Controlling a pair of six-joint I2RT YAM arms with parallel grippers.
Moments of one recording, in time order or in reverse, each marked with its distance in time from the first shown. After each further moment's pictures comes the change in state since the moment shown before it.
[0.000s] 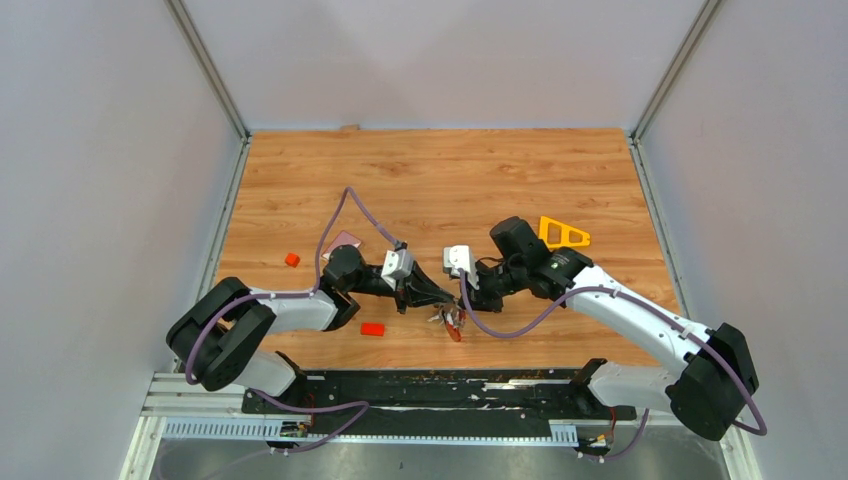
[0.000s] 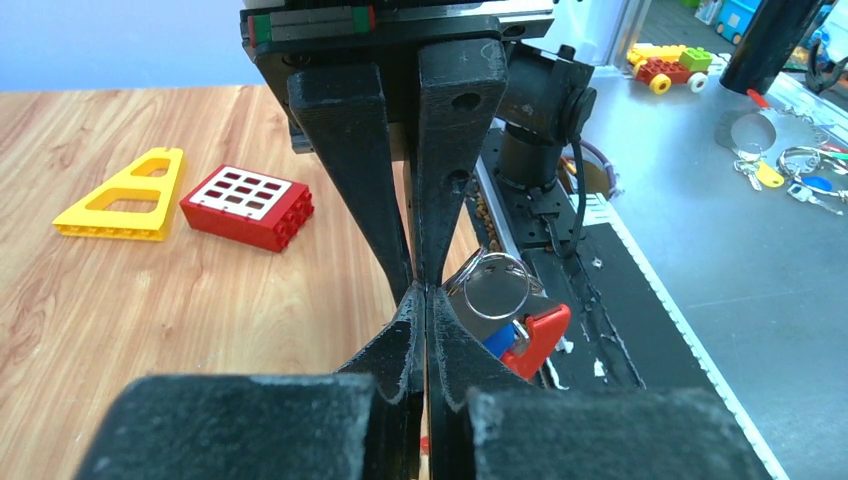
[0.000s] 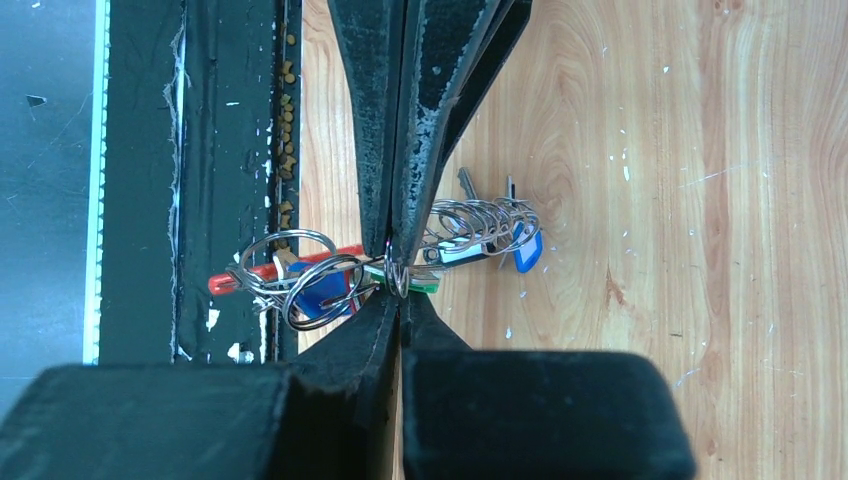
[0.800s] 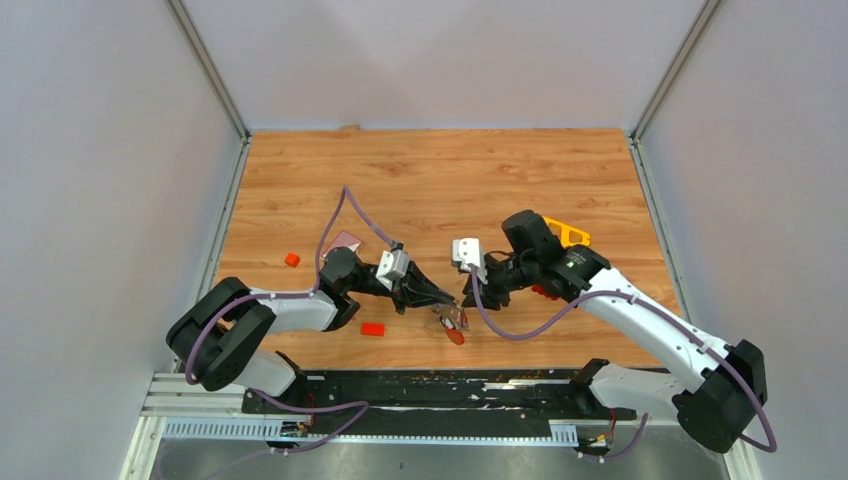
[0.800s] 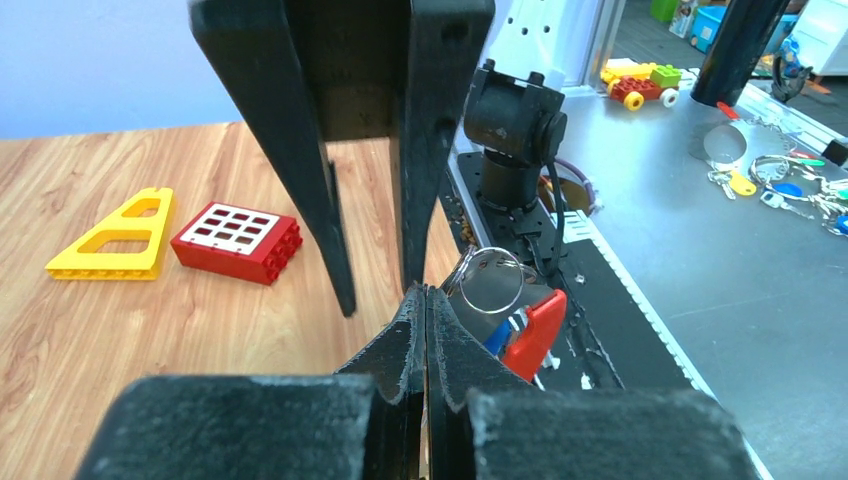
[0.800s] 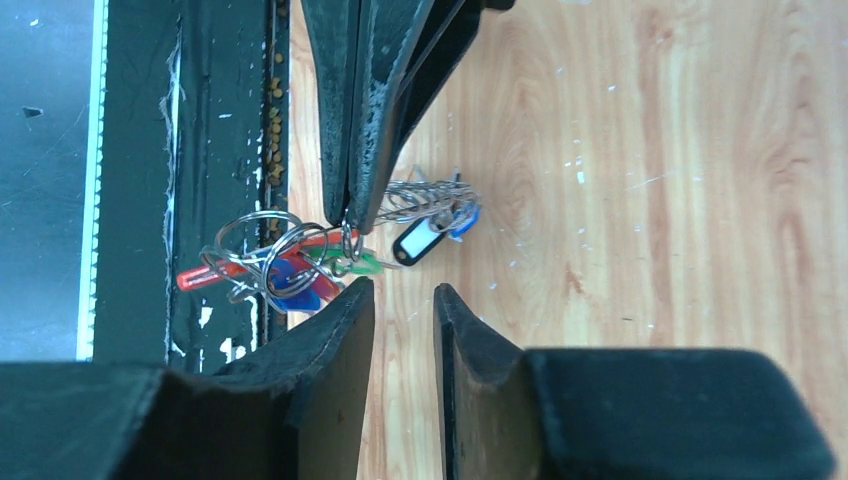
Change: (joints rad) left arm 0.000 0.000 -0.002 0.110 0.032 -0.065; right arm -0.022 -0.055 0.035 -0.050 -0.002 -0.021
